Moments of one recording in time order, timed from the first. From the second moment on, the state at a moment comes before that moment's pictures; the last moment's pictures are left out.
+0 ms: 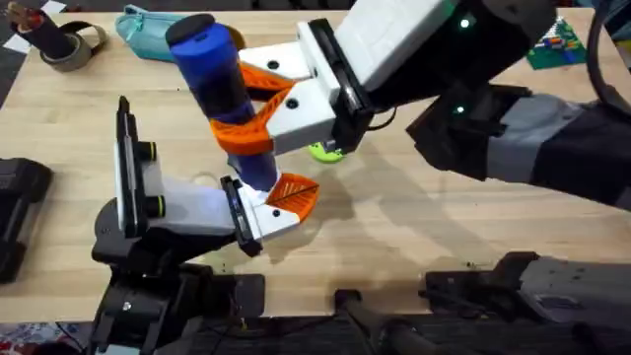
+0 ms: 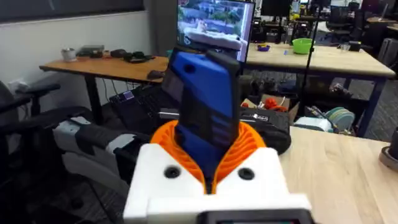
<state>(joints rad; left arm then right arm) -0.13 0.00 0.01 -0.10 1.06 -0.05 0.74 1.43 0.86 0.89 -1.13 0.26</state>
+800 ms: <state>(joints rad) -0.13 0.00 0.01 -0.10 1.06 -0.05 0.61 1.44 1.11 0.63 -1.24 0.29</state>
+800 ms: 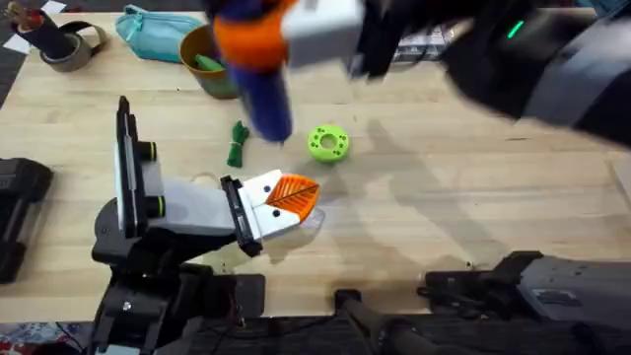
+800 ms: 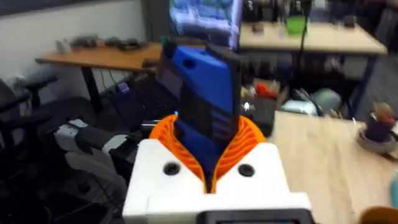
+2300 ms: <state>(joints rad) -0.13 0.00 0.01 -0.08 1.05 -0.05 0.35 1.69 1.37 -0.87 0.09 -0.95</state>
